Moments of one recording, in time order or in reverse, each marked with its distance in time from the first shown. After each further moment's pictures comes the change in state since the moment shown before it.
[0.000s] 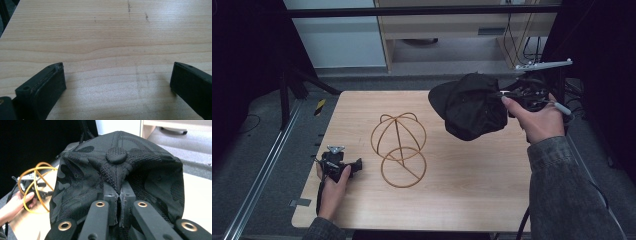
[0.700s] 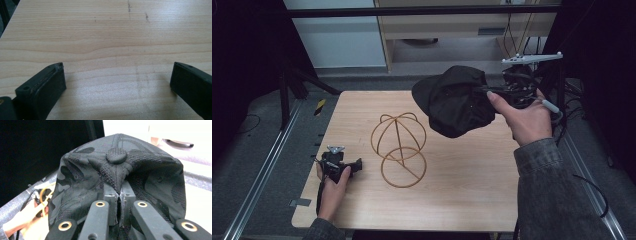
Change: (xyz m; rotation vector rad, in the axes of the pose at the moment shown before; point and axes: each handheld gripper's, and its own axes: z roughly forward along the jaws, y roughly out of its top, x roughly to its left) left arm 0.000 0.000 0.000 0.000 0.002 -0.001; right arm 0.044 0.019 0.000 -0.064 0.041 -0.043
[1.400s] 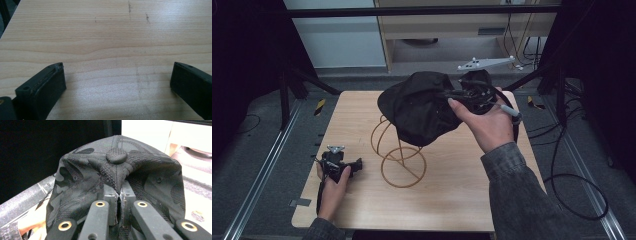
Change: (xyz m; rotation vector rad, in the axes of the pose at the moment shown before) left arm -0.001 0.001 0.001 -0.004 0.003 -0.008; right arm 0.060 0.008 0.043 0.000 0.096 -0.089
